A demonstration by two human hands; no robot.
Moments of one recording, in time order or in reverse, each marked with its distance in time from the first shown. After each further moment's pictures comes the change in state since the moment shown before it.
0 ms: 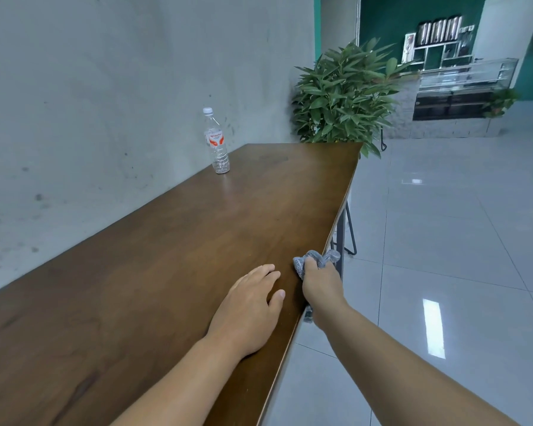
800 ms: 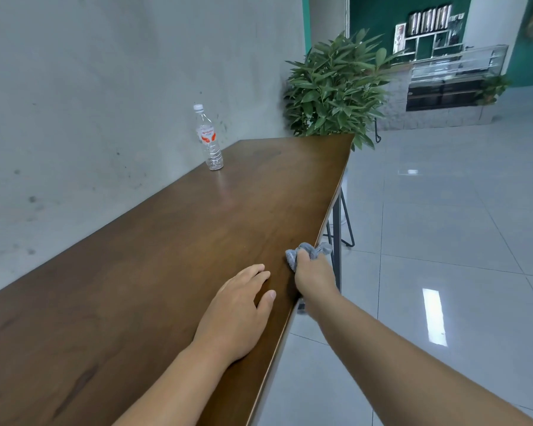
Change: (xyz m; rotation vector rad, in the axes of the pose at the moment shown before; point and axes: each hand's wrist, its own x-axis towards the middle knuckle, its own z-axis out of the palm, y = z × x) left_hand -0.024 -0.002 -0.005 -0.009 -0.012 -0.028; right_hand -0.009 0.005 0.001 0.012 -0.020 0.024
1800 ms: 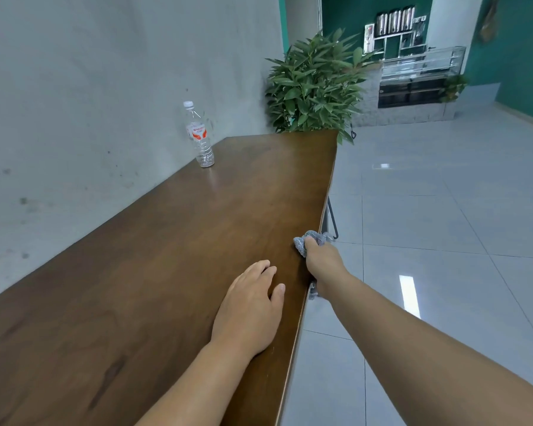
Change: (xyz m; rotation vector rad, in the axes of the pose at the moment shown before) left_hand -0.022 -0.007 -0.006 -0.014 0.003 0.010; right_hand -0.017 -0.003 0.001 0.064 0.041 0.013
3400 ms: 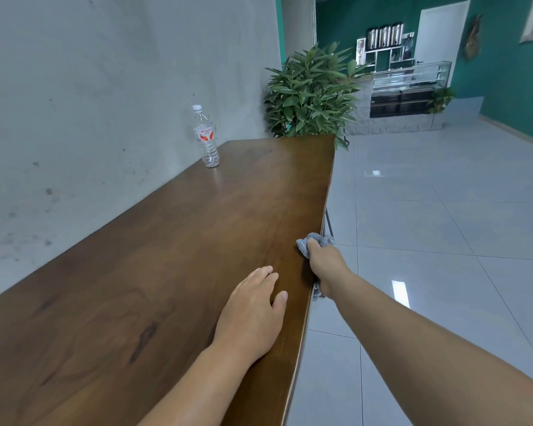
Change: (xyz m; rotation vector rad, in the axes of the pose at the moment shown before) left_hand -0.059 -0.016 -0.015 -0.017 -0.027 0.032; right_hand -0.046 0.020 0.004 0.013 0.004 0.027
